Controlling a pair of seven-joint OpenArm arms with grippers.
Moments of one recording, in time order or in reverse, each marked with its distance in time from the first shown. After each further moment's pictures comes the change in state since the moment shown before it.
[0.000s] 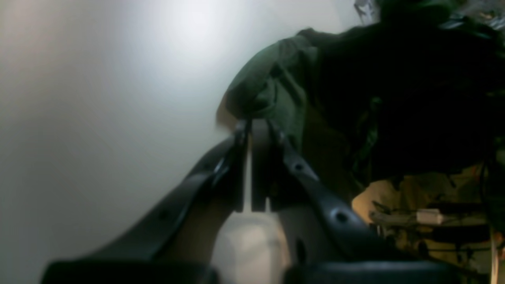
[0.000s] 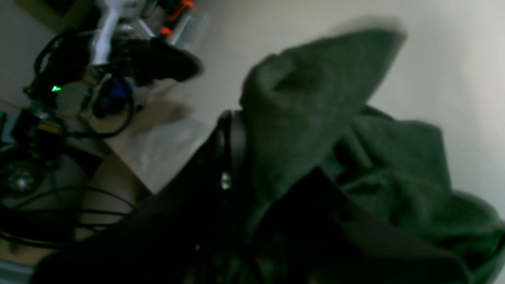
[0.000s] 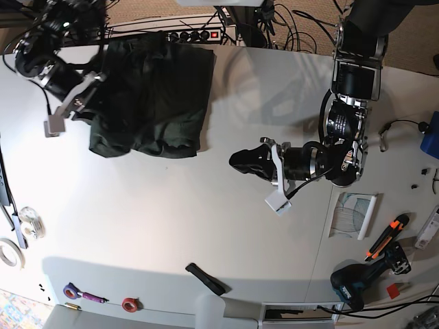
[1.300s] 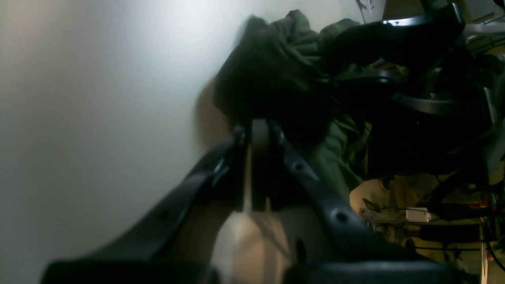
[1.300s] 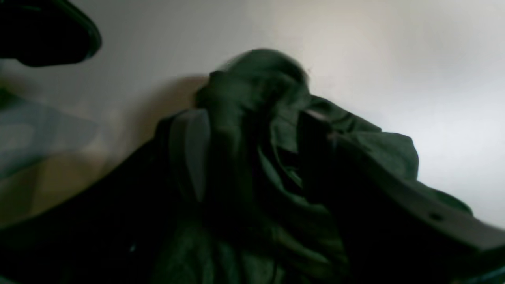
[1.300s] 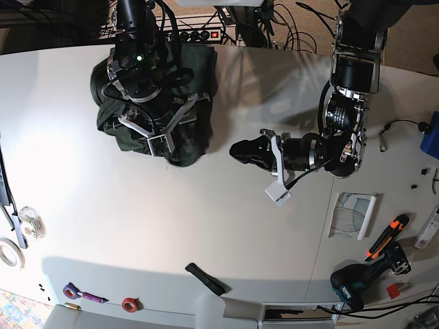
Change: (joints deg) left arm 2.4 0.0 0.0 0.0 0.1 0.0 0.0; right arm -0.2 -7.3 -46.9 7.9 -80.8 -27.5 24.4
